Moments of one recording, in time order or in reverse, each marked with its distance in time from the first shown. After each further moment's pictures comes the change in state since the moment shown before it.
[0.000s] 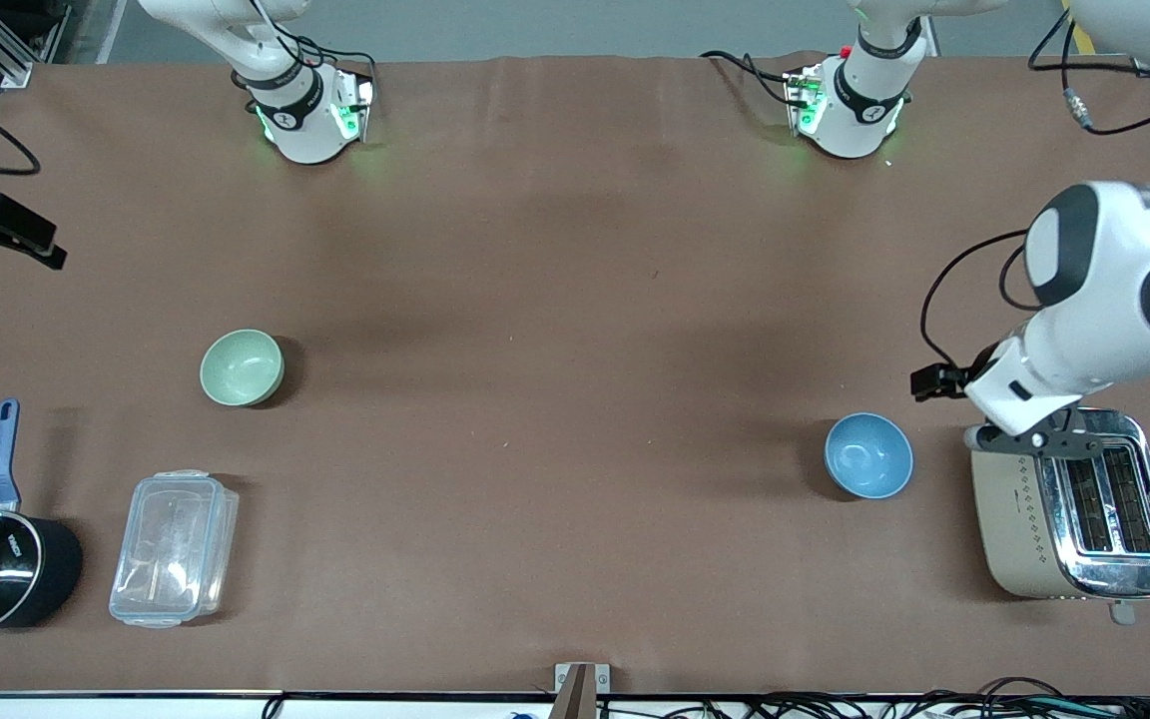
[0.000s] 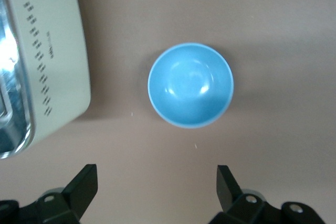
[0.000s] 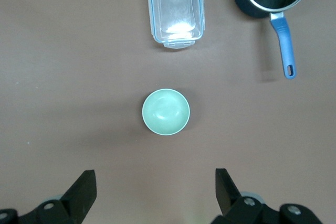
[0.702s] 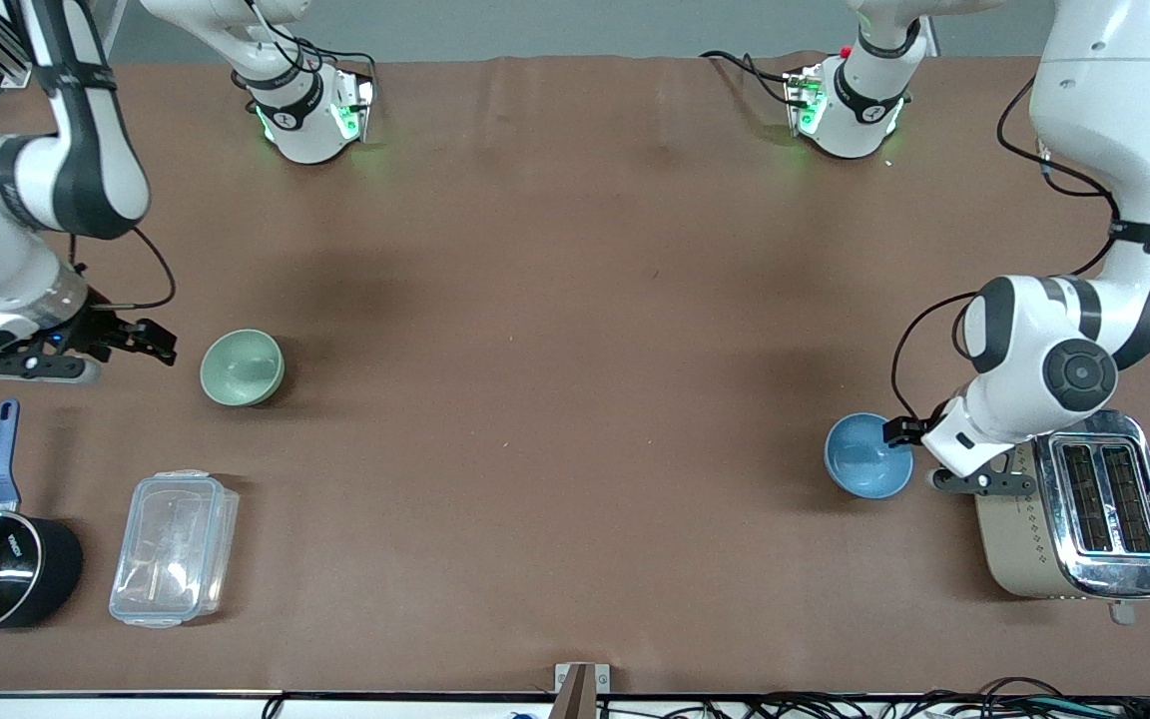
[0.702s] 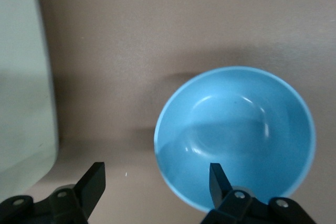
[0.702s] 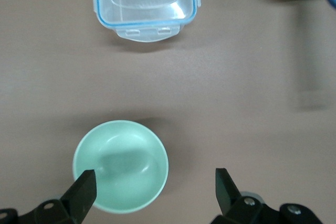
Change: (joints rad) left arm 0.044 0.215 0.004 -0.085 0.038 0.349 0.000; right arm -0.061 0.058 -0.044 -0.708 -0.028 0.898 -0.110
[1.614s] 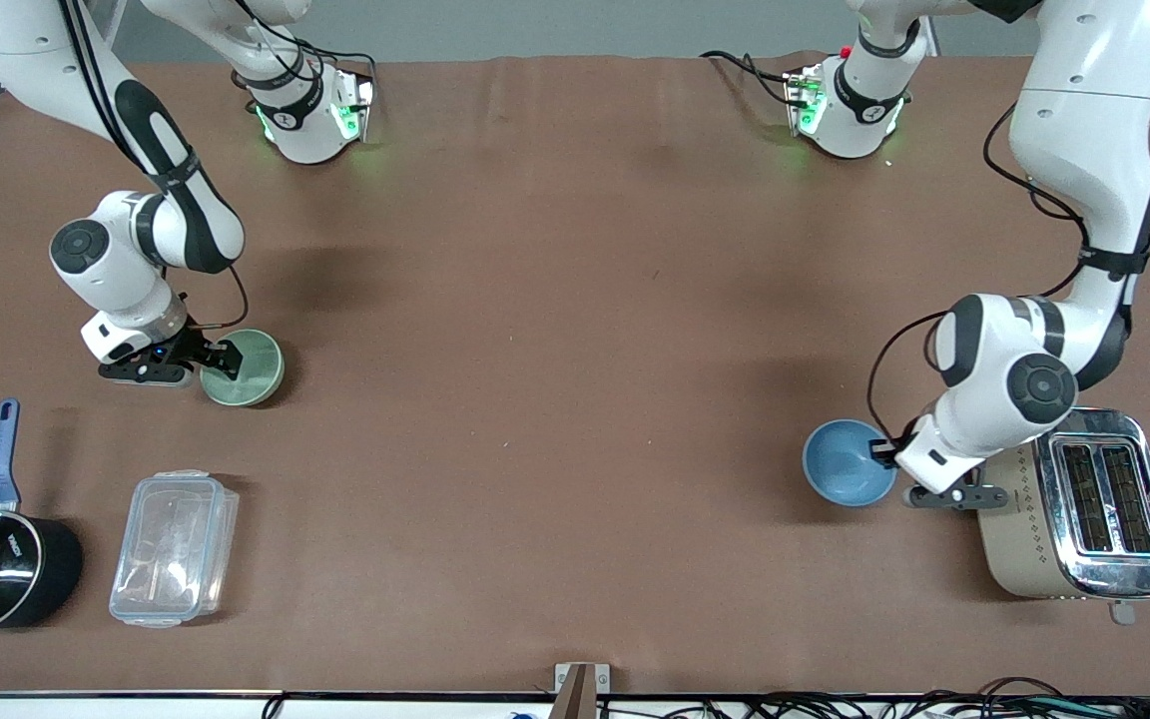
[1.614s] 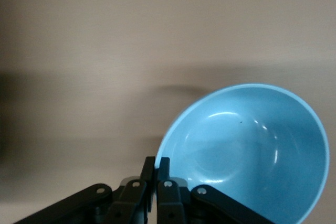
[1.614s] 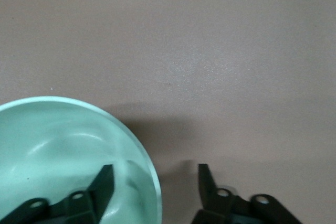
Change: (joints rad) left arm -0.002 0.044 -0.118 0.074 0.001 0.015 -0.187; right arm -0.019 0.251 -0.001 -0.178 0.000 0.478 -0.002
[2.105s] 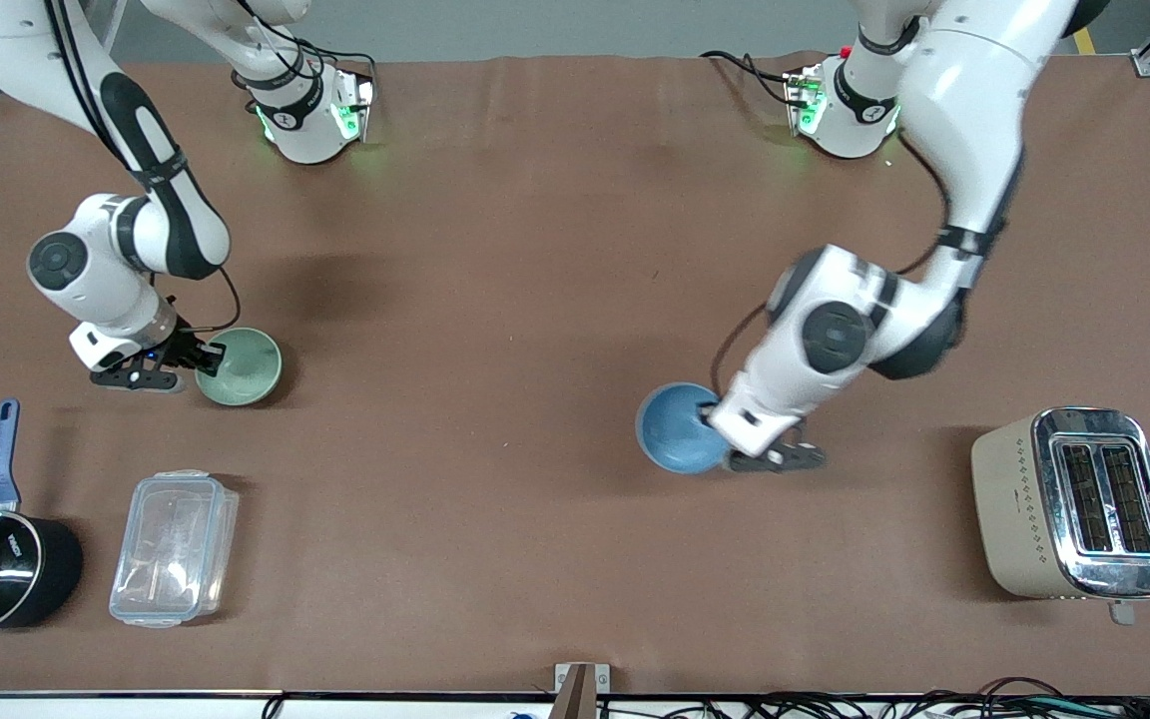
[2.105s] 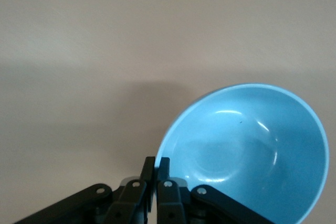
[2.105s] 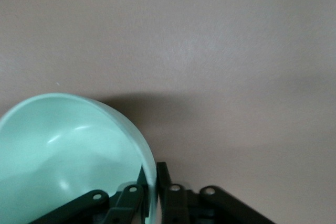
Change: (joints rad) left arm -0.289 0.014 -0.108 0.113 0.001 -0.134 -0.432; right arm -0.001 -0.046 0.002 0.121 0.001 -0.303 0.001
